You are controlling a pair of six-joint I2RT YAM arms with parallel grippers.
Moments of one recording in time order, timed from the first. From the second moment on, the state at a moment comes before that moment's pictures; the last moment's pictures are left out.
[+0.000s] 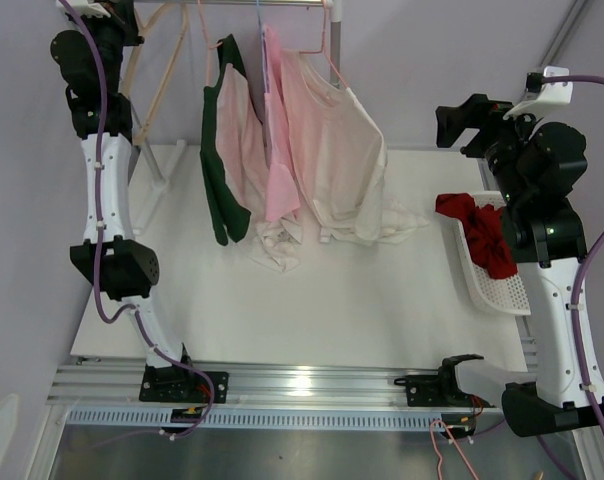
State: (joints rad) left arm 0.15 1.96 2.33 0.14 0.21 -0.22; right arm 0.16 1.14 1.63 -0.37 -0.01 0.23
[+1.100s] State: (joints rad) left arm 0.15 1.98 2.30 0.14 0.26 -0.24; right arm 0.18 1.11 1.58 -0.36 -0.01 0.22
